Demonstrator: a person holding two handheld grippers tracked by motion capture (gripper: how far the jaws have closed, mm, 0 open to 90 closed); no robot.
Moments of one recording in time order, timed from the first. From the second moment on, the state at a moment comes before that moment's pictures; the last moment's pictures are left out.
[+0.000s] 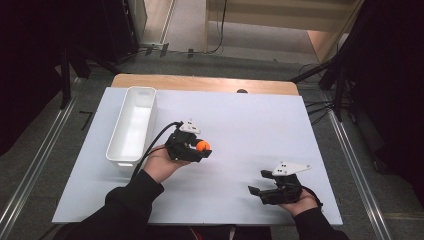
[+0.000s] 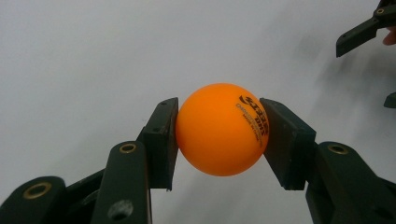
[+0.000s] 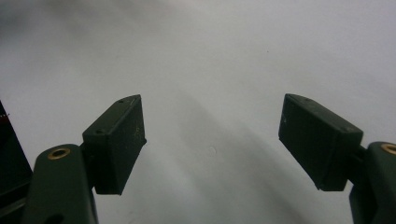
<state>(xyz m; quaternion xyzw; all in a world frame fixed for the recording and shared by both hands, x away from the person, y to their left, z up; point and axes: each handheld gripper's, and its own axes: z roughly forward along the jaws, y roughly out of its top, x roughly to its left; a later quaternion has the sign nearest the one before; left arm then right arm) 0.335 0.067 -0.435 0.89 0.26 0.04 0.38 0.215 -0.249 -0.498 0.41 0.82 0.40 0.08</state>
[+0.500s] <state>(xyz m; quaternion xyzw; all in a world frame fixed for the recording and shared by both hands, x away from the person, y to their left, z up) 0.334 0.072 -0.419 0.90 0.25 0.04 0.36 0.215 -0.249 -0.498 0.41 0.82 0.40 0.08</state>
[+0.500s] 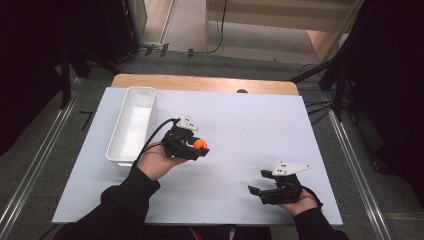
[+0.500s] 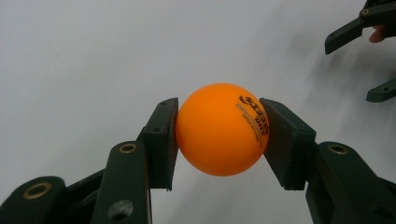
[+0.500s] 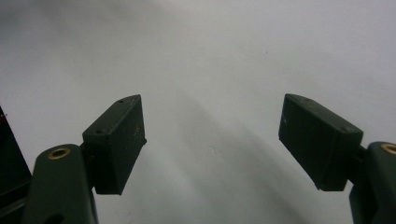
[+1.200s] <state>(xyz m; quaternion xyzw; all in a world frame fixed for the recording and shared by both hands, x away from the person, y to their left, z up) 0.336 0.081 -0.403 0.89 0.26 0.03 0.37 0.215 -0.249 -0.498 0.41 0.82 0.40 0.08</state>
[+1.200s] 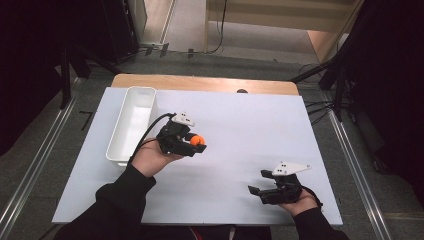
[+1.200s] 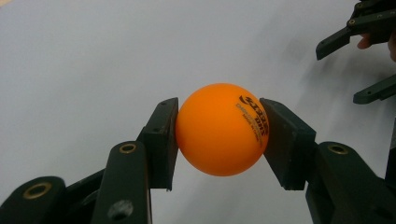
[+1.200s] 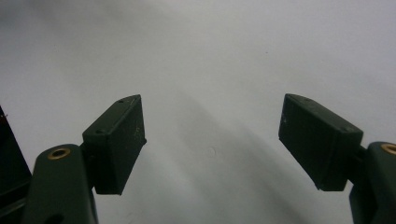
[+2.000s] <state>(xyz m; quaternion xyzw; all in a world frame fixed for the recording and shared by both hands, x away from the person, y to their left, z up) 0.344 0.093 -0.397 0.89 0.29 0.04 0.36 0.216 -0.249 -0.498 0.41 0.82 0.40 0.08</state>
